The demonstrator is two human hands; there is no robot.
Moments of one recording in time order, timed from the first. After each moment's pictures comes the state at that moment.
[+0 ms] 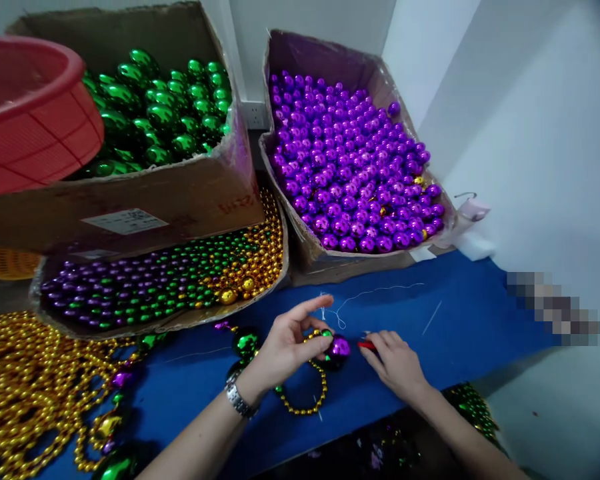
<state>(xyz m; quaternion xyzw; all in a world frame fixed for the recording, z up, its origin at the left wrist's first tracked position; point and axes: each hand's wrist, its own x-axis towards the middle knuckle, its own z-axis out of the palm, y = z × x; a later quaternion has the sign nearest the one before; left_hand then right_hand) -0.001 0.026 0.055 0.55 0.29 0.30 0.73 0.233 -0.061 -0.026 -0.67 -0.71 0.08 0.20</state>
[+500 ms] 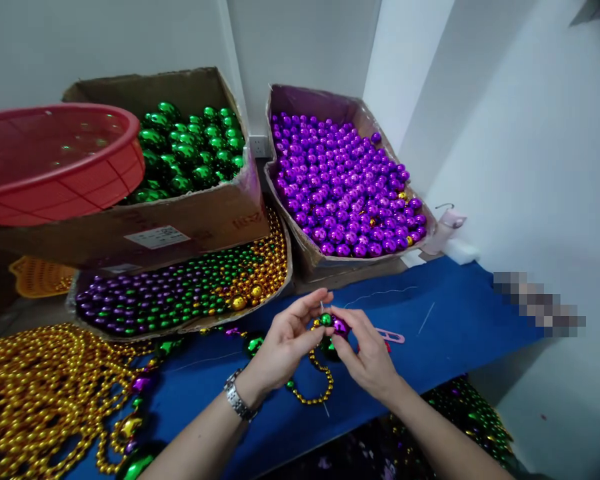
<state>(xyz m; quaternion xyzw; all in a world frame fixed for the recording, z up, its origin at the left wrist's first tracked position) -0.008 0.009 0.083 0.52 0.21 0.38 0.74 0.152 -0.050 0.046 -0.53 -0.71 0.12 0.46</state>
